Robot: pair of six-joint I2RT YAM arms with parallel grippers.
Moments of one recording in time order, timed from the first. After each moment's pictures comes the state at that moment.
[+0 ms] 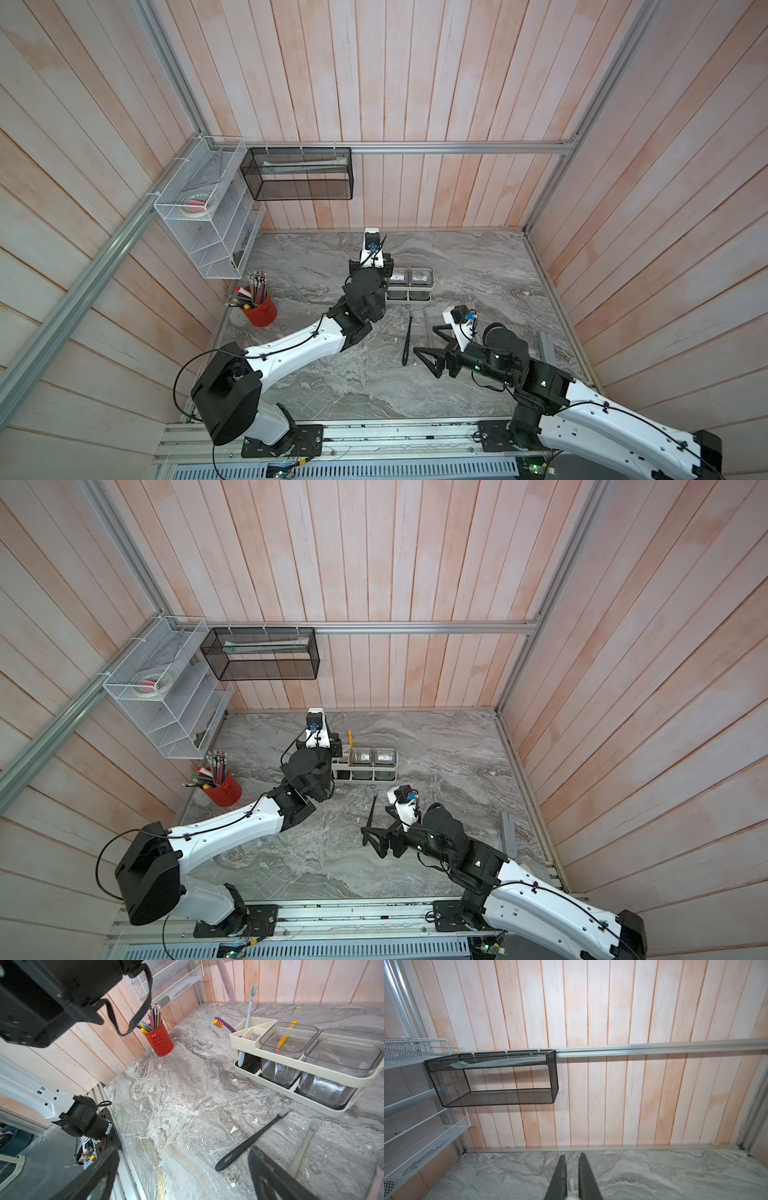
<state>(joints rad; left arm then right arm) -0.81 1.50 1.02 0.68 -0.85 0.19 0.97 0.68 0.52 -0.15 -0.07 0.39</state>
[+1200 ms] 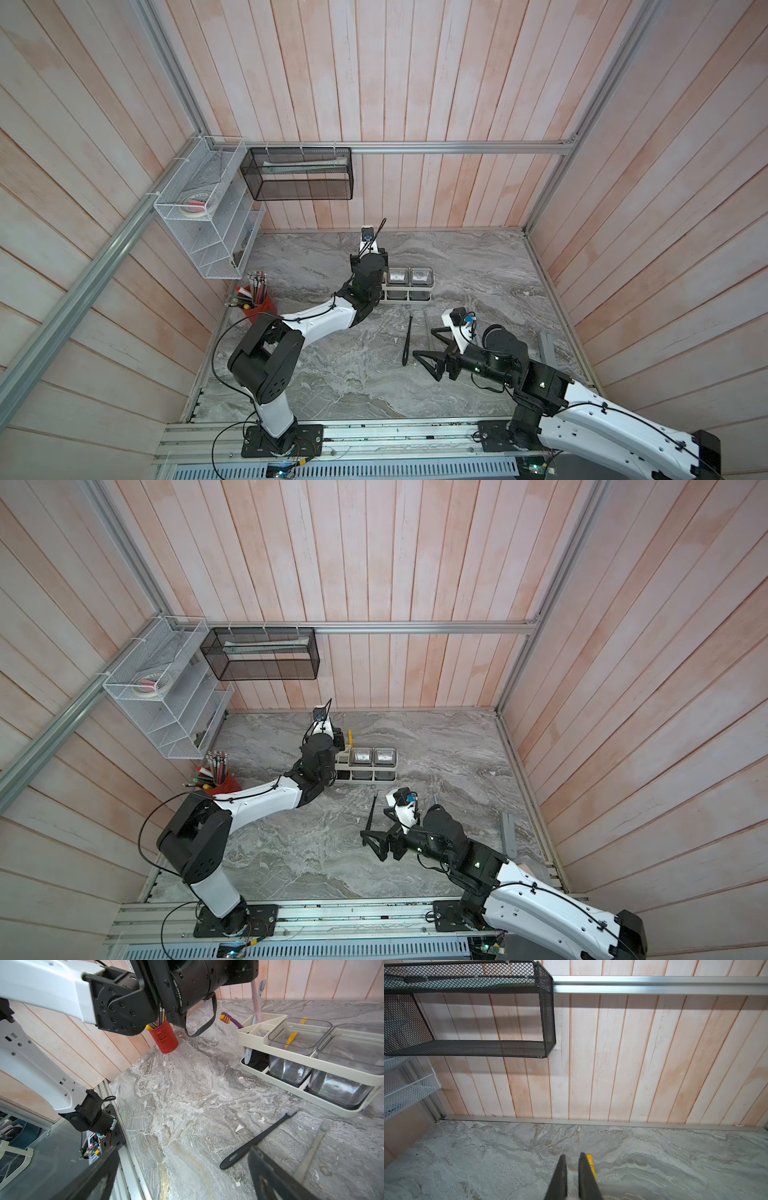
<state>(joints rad) -0.66 1.74 1.11 0.57 -0.70 -0.06 0.97 0.67 0.50 -0.13 -0.11 0.39</state>
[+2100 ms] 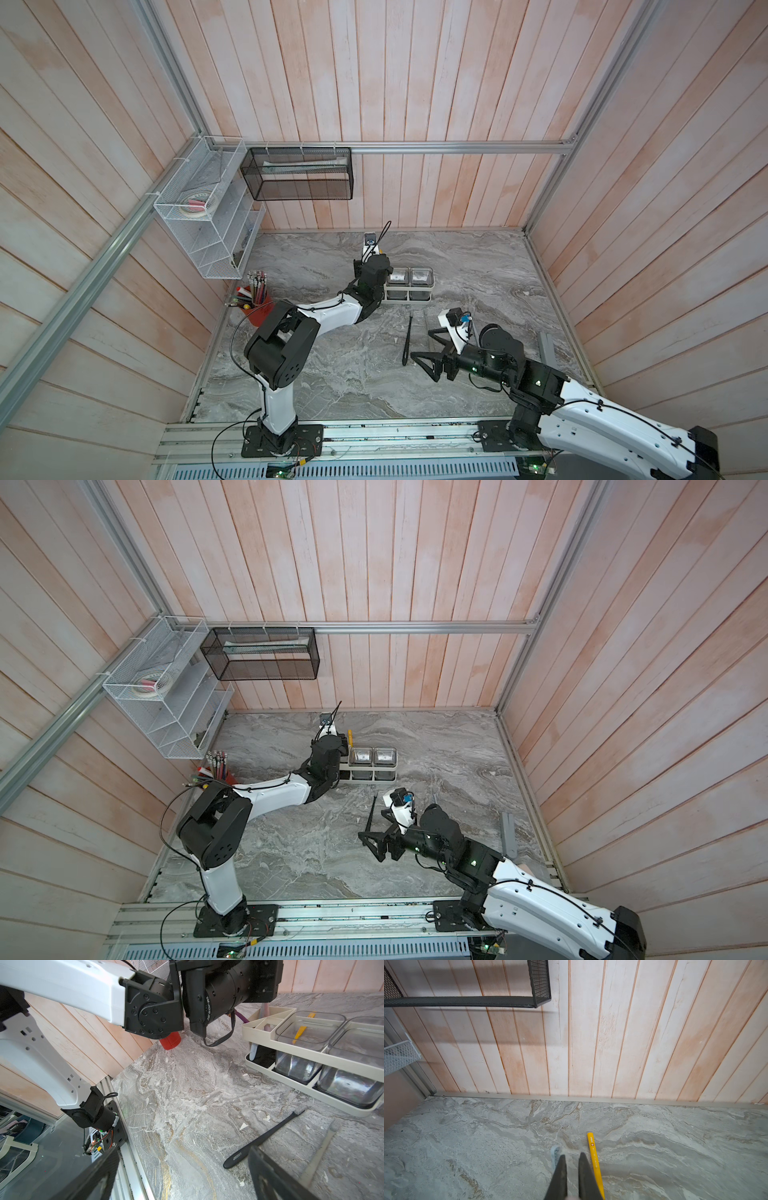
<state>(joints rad) -0.64 1.88 1.15 0.50 -0.68 -0.15 0.97 0.70 0.49 -0.11 -0.13 0.40</state>
